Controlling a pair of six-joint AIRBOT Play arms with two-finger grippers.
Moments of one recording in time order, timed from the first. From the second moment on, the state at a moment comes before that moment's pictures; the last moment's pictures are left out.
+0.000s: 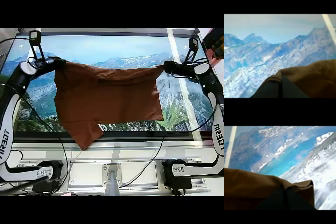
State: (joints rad) left arm 0.01 -1.46 1.27 0.97 -0.49 -0.99; right arm -0.13 -1.50 1.29 -0.90 0.62 1.10
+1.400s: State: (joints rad) left arm 0.20 -1.55 1.27 1.11 -1.06 -1.19; right arm -0.11 -1.60 1.29 -1.15 0.90 1.17
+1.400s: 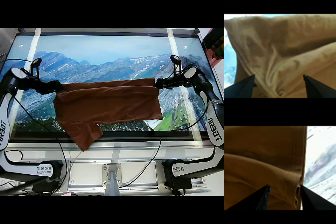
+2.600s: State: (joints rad) left arm 0.57 -1.06 1.15 1.09 -1.31 -1.14; right arm -0.55 -1.18 0.96 -1.17 1.24 1.14
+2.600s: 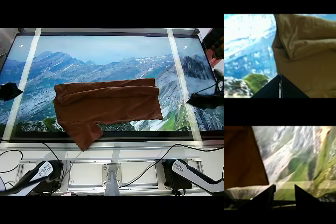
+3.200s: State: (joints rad) left arm 0.57 -1.05 0.99 1.08 -1.29 -1.13; right arm -0.58 -1.43 0.70 -0.82 1.21 1.11
